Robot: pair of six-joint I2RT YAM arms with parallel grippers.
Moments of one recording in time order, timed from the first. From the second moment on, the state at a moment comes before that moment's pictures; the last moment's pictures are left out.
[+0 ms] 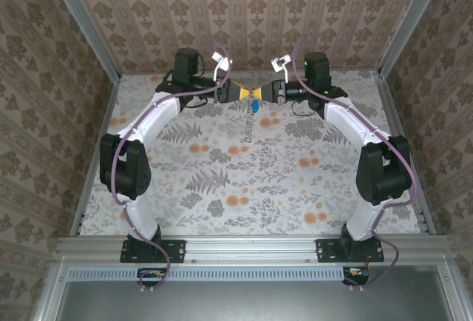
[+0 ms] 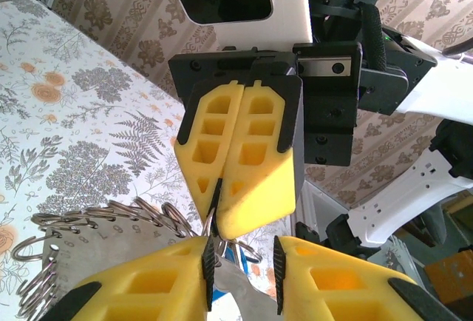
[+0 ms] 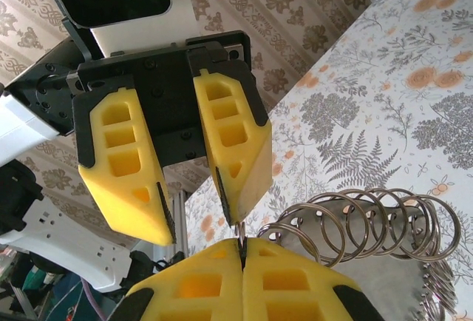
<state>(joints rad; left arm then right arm) -0.39 1.85 1.61 -0.23 1.26 -0.21 0.24 1.77 1.45 -0.08 -1.11 0.39</state>
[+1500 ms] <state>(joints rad) -0.41 1.87 1.58 -0.13 1.22 -0.27 0.23 1.77 1.45 -0.06 -1.11 0.40</state>
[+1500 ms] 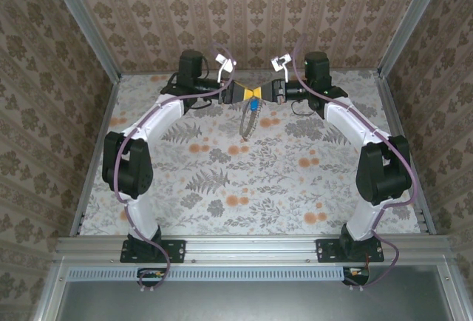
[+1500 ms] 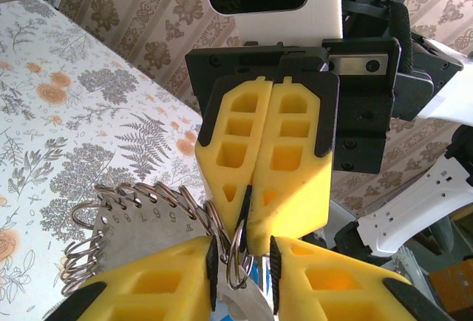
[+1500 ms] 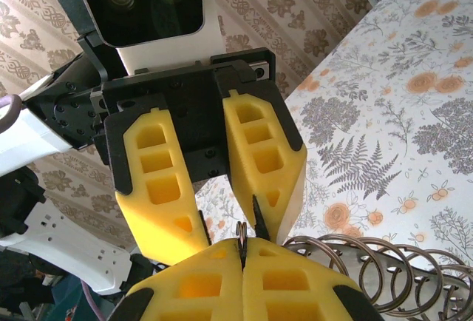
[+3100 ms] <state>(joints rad) -0.41 1.87 1.58 -0.08 1.22 -0.29 0.23 1.77 1.45 -0.06 -1.11 0.40</state>
